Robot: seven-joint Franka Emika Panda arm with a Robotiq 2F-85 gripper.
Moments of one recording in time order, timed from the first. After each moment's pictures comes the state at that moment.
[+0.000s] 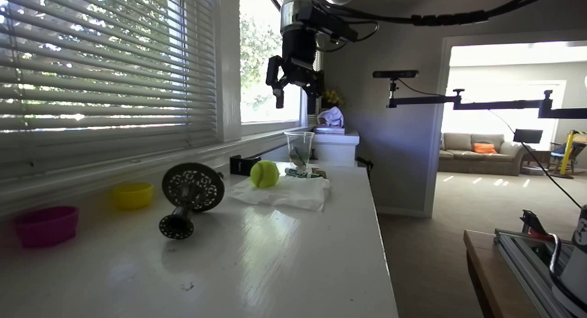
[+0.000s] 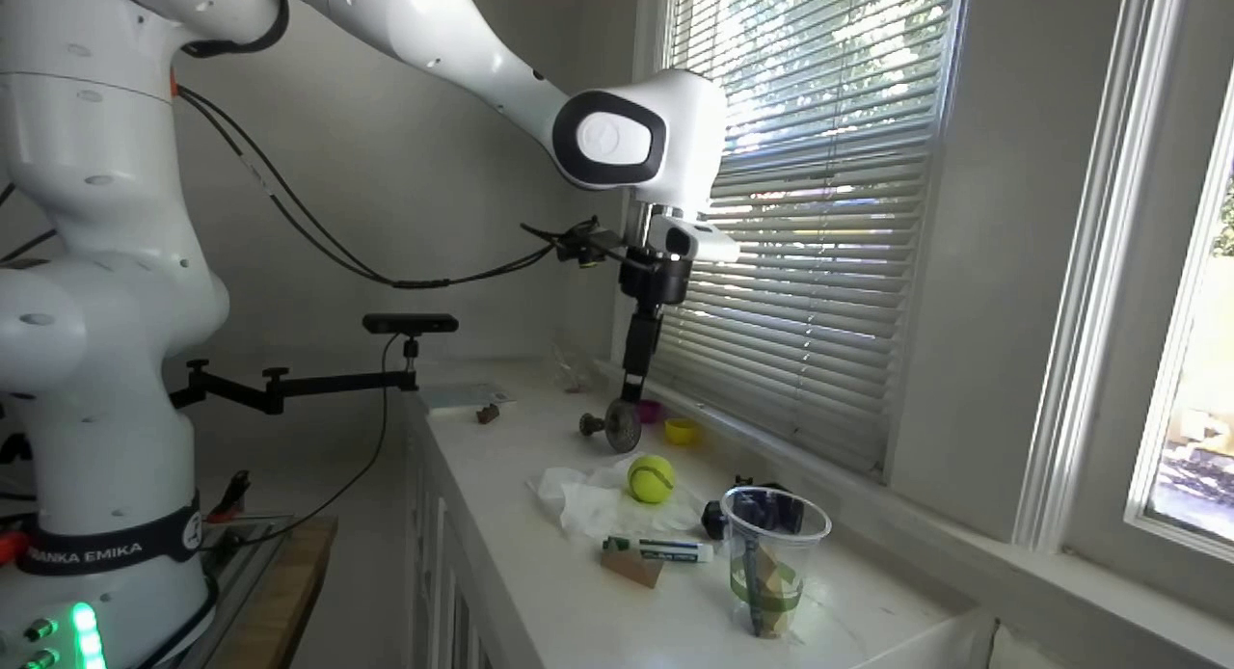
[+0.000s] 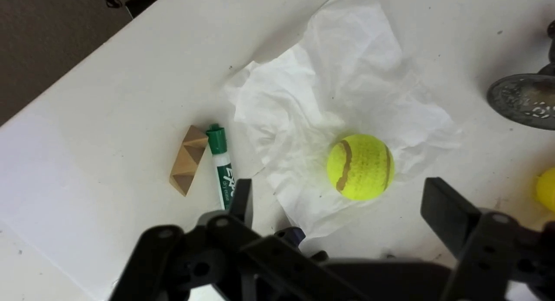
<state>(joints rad) -0.06 -0.07 -0.05 -2.12 0.12 2.01 0.27</state>
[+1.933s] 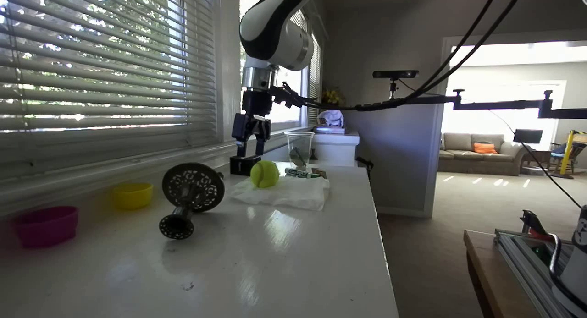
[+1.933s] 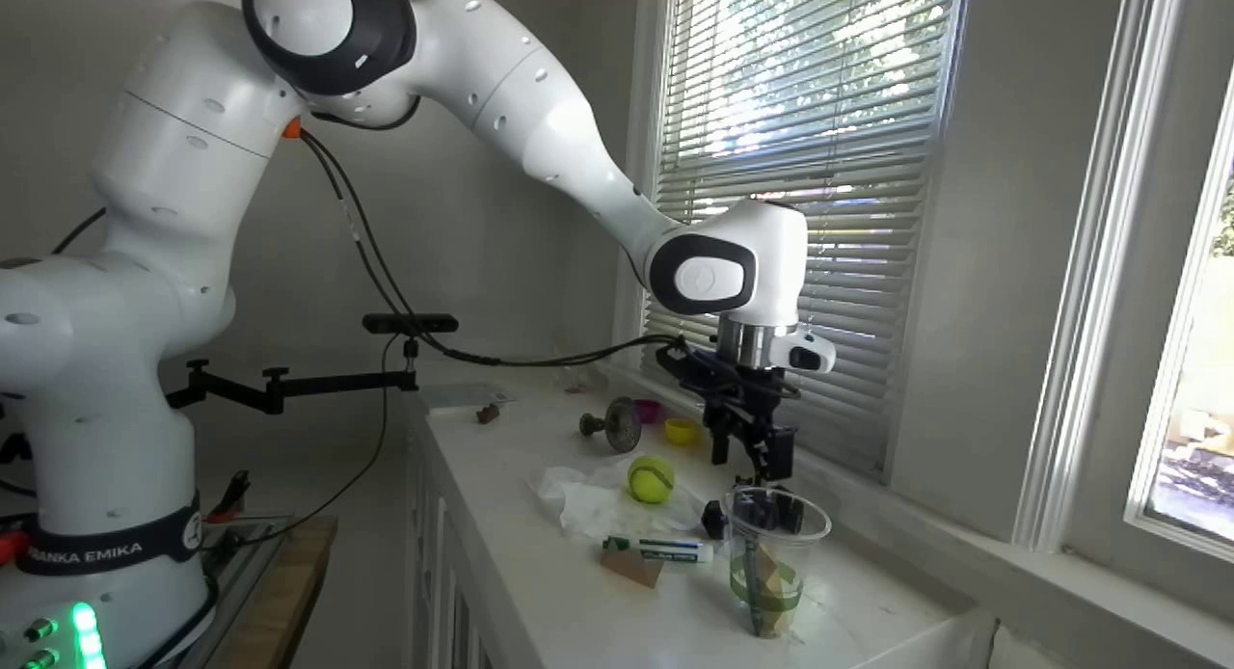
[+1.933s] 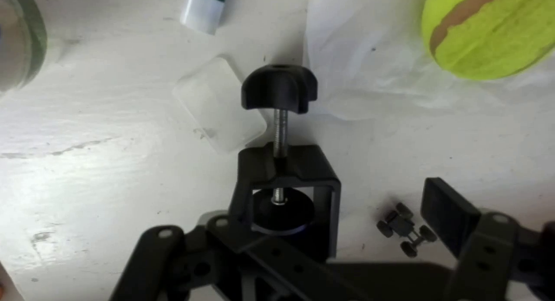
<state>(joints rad) -0.13 0.40 0.02 -1.83 0.13 2.30 -0.27</state>
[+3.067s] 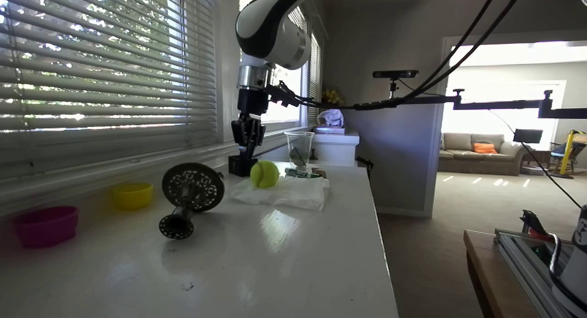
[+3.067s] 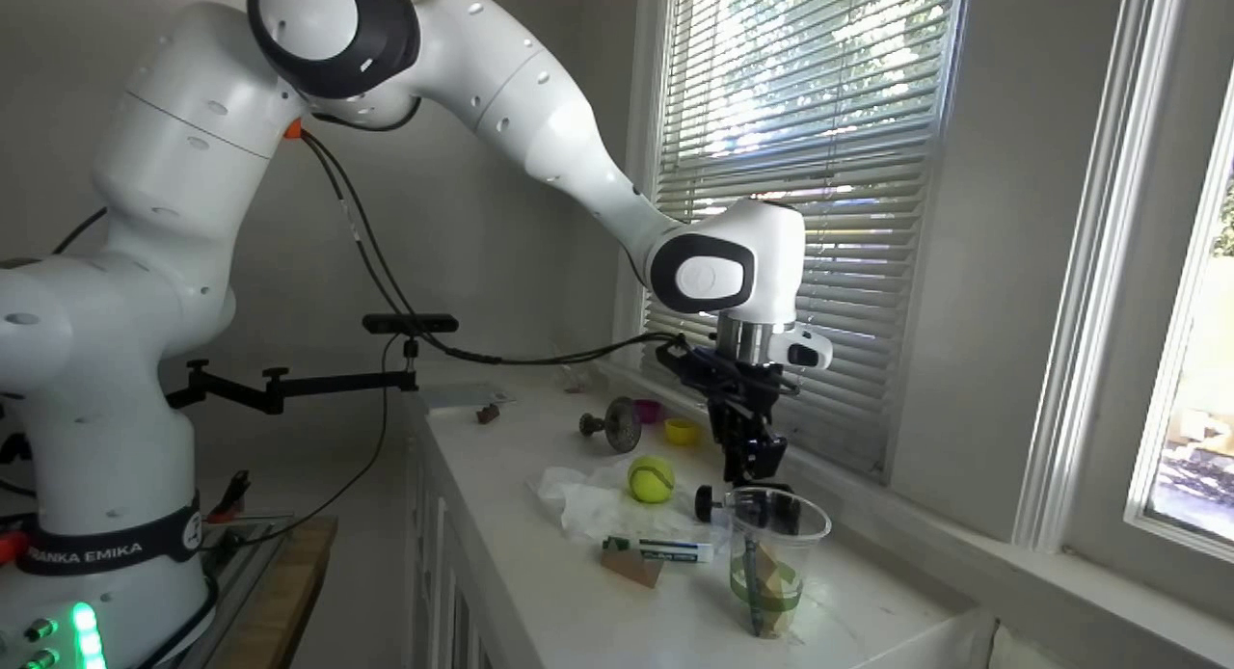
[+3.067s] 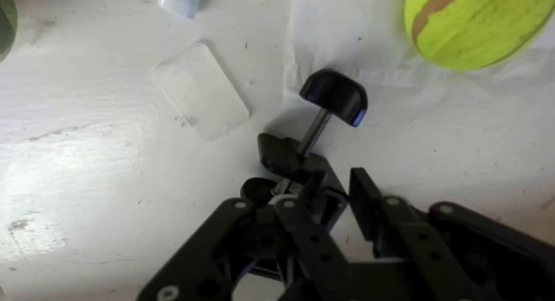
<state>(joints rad) -0.13 0.40 0.03 -1.81 0.13 2.30 -0.27</state>
